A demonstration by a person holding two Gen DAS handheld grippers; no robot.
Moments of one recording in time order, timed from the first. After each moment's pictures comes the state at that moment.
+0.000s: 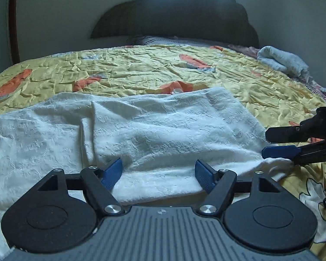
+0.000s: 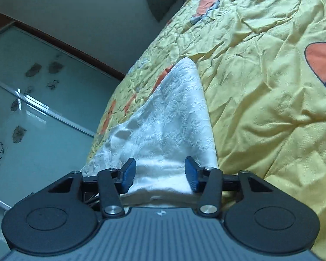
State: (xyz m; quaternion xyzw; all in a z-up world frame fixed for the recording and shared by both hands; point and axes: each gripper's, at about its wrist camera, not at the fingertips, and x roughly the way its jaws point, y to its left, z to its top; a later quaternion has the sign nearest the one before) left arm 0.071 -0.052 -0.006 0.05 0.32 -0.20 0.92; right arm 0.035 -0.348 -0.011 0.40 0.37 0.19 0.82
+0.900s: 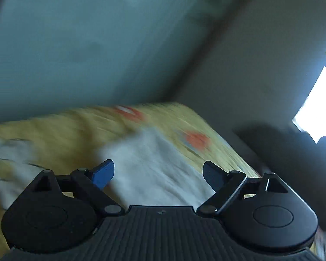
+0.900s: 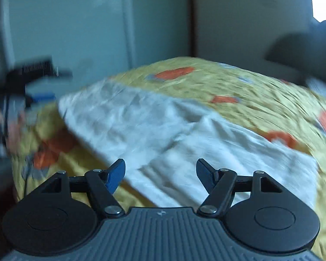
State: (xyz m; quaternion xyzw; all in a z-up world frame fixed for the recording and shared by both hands) left arm -0.039 0.238 0.064 -0.34 0.15 0.22 0.90; right arm 0.002 -0.106 0.060 -0.12 0.28 0.36 0.88
